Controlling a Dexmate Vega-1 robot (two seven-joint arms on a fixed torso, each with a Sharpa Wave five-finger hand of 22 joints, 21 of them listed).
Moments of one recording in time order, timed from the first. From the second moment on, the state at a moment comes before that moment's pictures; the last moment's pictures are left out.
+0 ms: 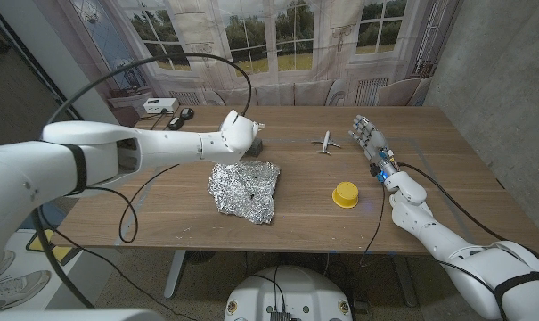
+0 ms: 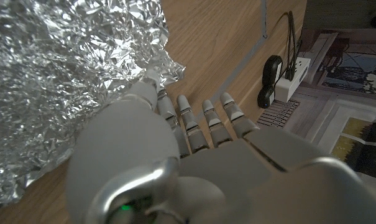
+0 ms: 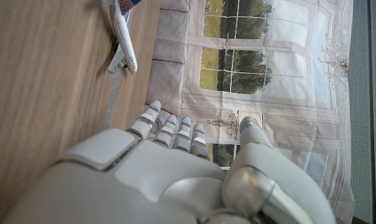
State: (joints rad) left arm -0.11 0.55 1.68 -1.47 0.80 0.98 -0.84; left_hand 1.05 0.16 0.35 -0.13 0.18 0.93 -0.07 0.39 0.28 0.37 -0.14 0.46 0.40 0.24 -0.04 0.27 0.25 0.14 0.08 0.37 0.21; right arm -0.69 -0.34 -0.32 -0.77 0.75 0.64 0.42; right_hand 0.27 0.10 0.31 -0.11 0.18 0.08 -0.04 0.19 0.18 0.13 0.00 0.20 0.20 0.07 -0.01 0.20 0.18 0.13 0.10 0.21 0.18
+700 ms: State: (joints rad) left arm 0.16 0.66 1.35 -1.69 1.04 1.03 -0.68; left_hand 1.03 0.20 0.46 -0.04 0.21 0.73 -0.04 0.47 0.44 0.32 -0.13 0.43 0.43 0.22 -0.04 0.27 0.29 0.14 0.09 0.40 0.22; right arm -0.71 -0.35 -0.33 -0.82 0.75 0.63 0.41; right_hand 0.27 0.10 0.31 -0.11 0.18 0.09 -0.05 0.19 0.18 0.13 0.00 0.20 0.20 0.07 -0.01 0.20 0.18 0.14 0.09 0.21 0.18
